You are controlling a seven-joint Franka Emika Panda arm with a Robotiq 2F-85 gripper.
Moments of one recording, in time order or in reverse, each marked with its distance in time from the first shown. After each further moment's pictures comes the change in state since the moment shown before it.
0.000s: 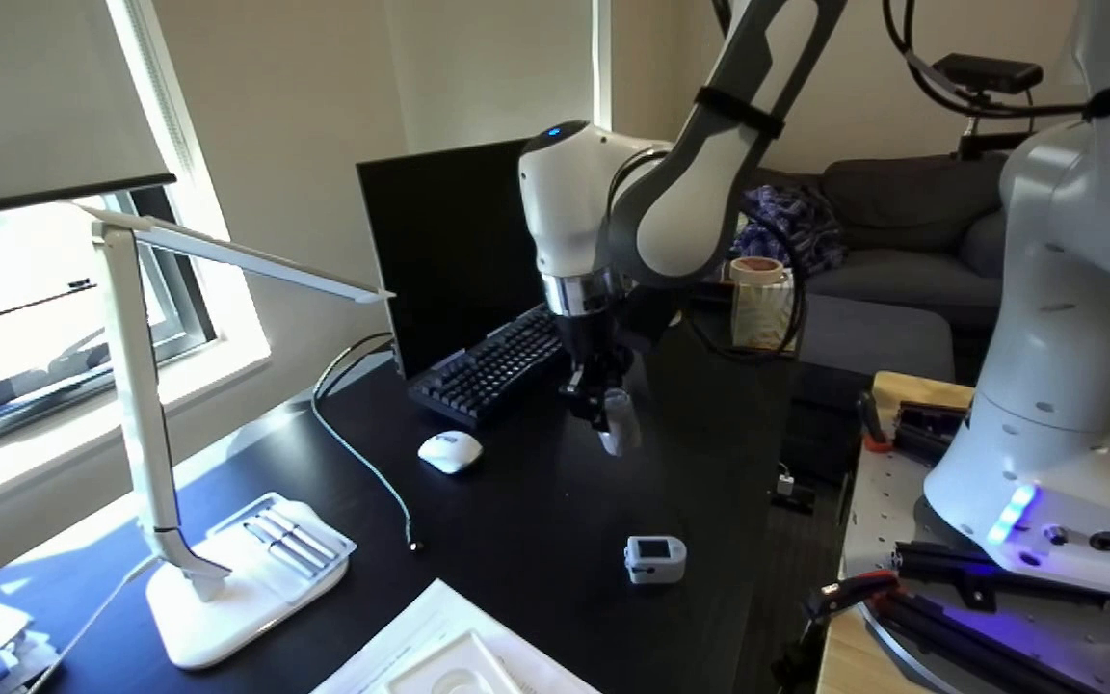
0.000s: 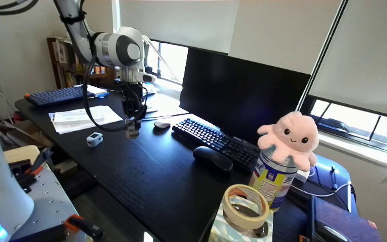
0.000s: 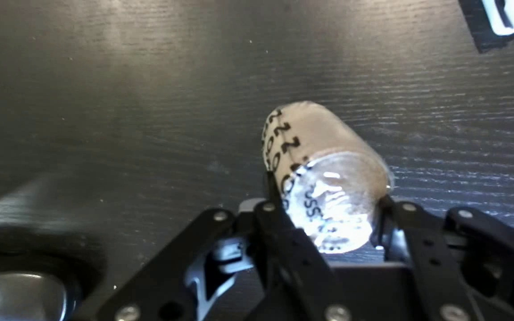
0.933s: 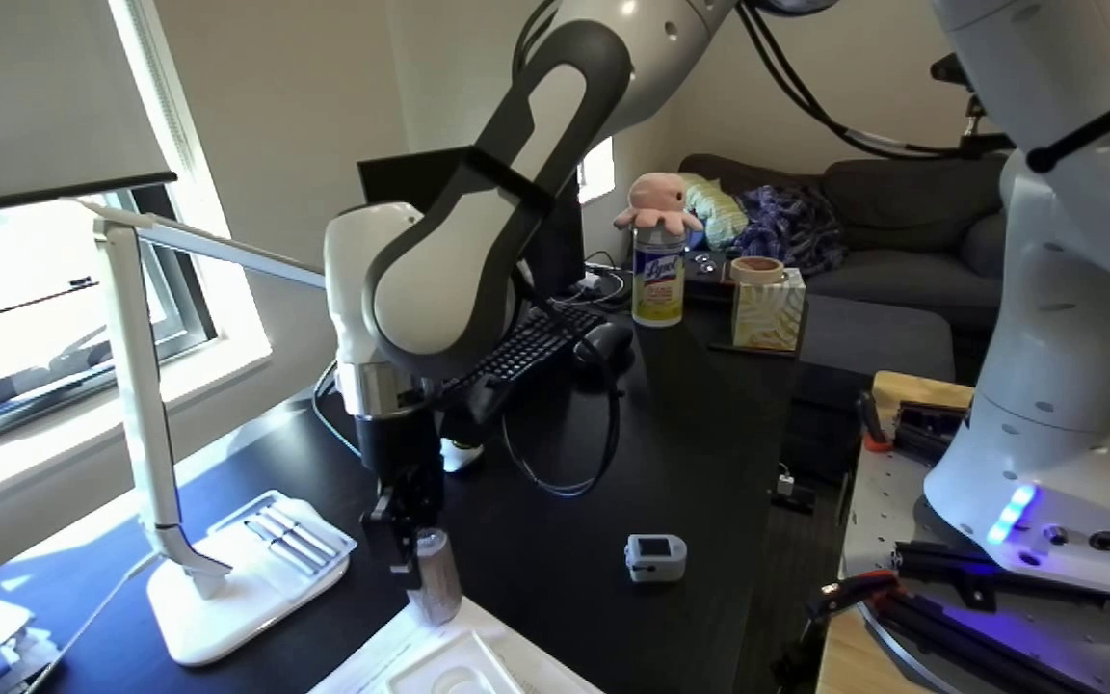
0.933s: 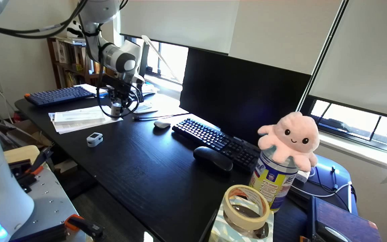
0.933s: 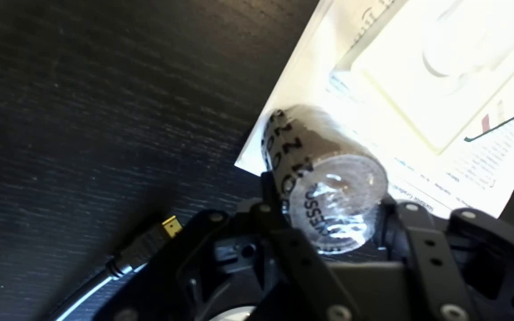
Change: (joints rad) arm -0.002 0.496 0.300 0.607 0.392 -0.038 -0.505
